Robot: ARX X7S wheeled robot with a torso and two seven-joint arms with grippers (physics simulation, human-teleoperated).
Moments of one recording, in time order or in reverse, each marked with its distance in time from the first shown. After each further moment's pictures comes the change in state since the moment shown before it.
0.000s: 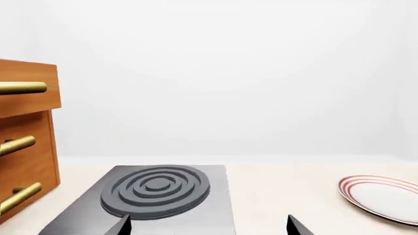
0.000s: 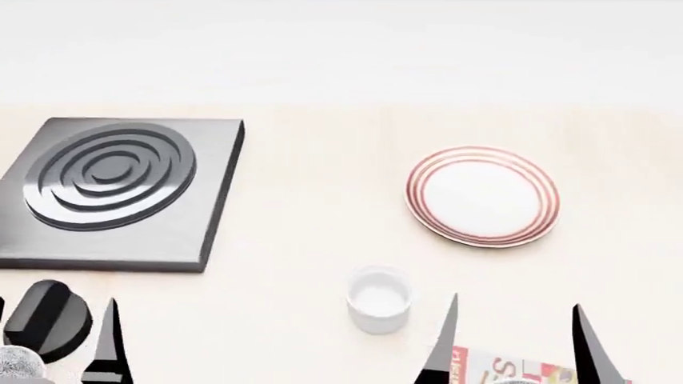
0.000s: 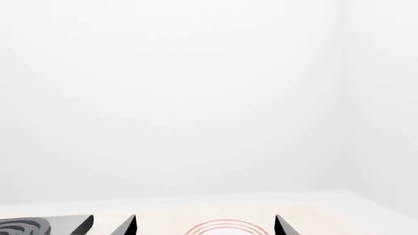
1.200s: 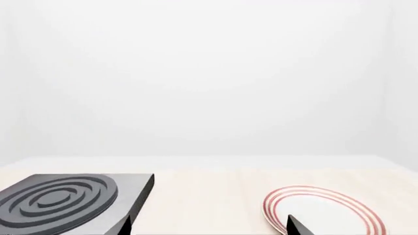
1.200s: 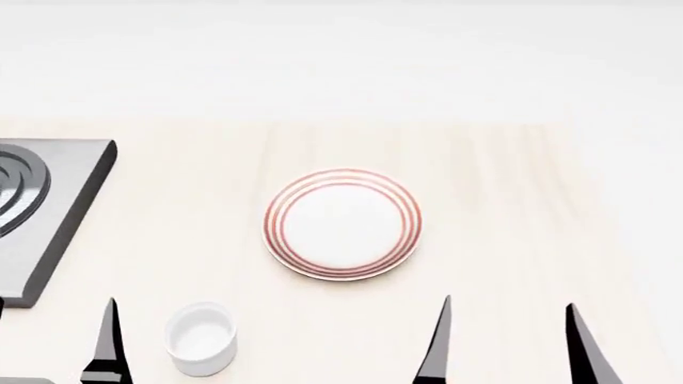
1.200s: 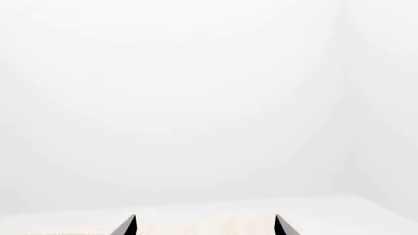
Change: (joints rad) left arm -0.006 -0.051 0.038 0.005 -0.043 0.004 -0.056; right arm -0.017 0.040 -0.019 -0.024 0.065 -0.038 0.000
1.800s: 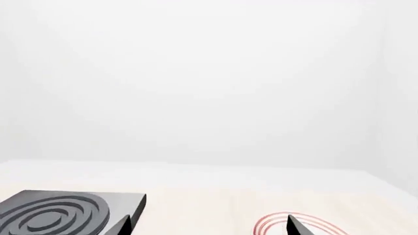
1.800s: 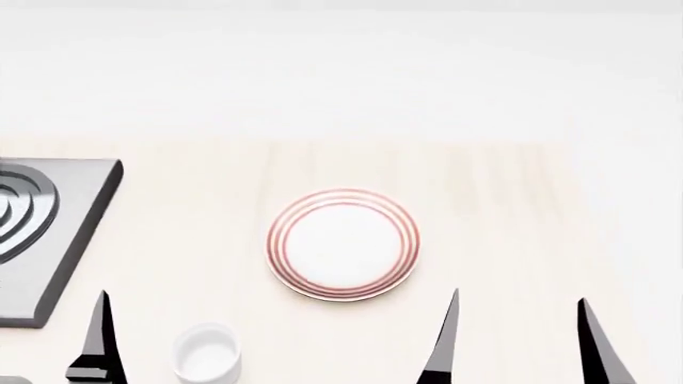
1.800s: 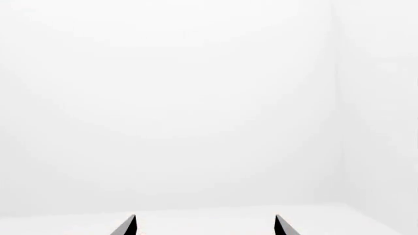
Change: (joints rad) left arm 0.004 -0.021 -0.014 0.024 -0.072 0.022 0.005; right arm 0.009 0.020 -0.005 -0.032 -0.024 0.033 0.040
